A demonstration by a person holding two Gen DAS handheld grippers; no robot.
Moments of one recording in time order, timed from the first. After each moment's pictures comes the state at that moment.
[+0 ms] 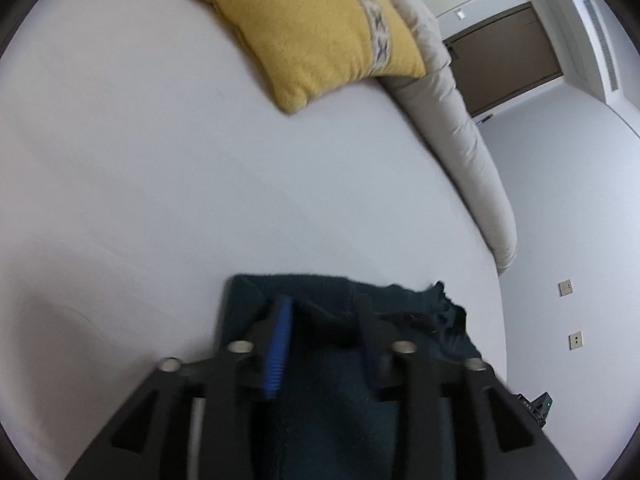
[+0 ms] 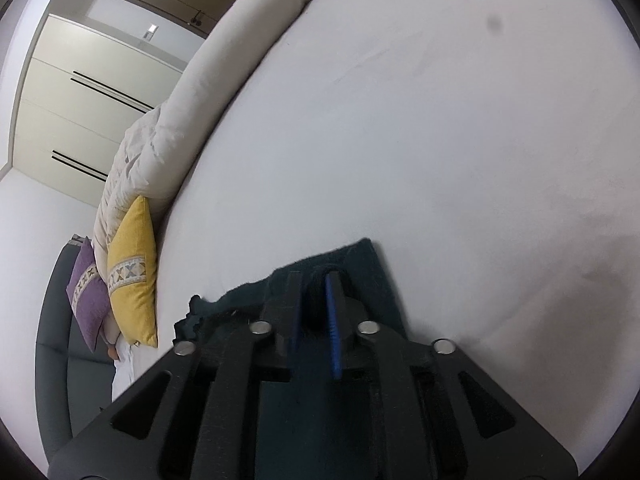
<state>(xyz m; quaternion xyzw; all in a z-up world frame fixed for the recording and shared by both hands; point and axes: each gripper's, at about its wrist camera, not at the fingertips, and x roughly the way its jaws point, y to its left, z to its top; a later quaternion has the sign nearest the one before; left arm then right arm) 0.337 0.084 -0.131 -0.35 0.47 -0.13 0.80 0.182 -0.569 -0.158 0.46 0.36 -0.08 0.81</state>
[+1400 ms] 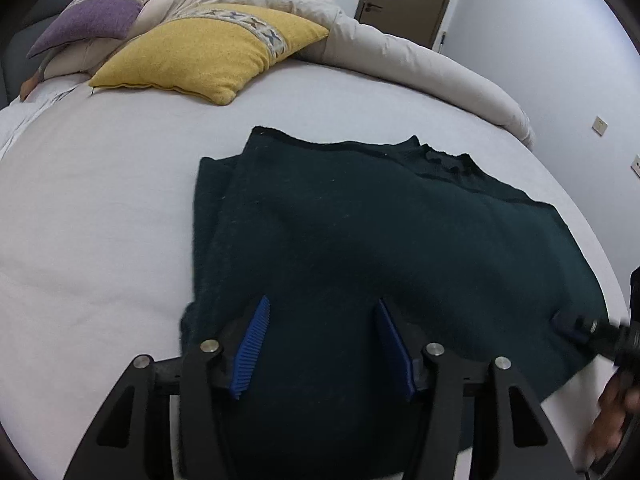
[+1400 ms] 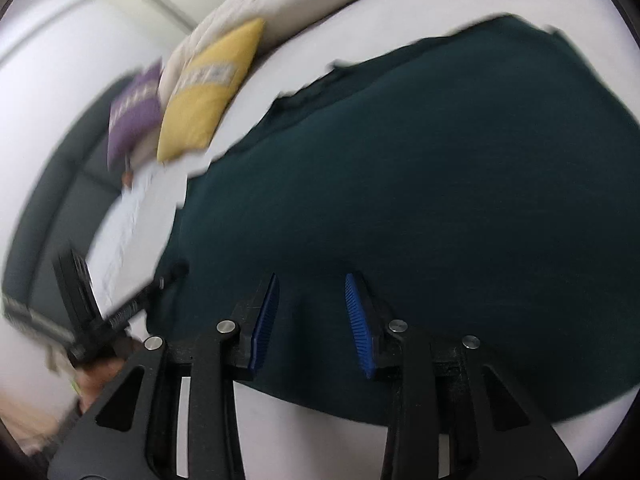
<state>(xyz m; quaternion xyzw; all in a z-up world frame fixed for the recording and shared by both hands) 0.194 0.005 -0.118 -0.06 0.44 -0.13 0.89 0.125 -0.365 -0.182 0.31 0.44 0.10 0.84</state>
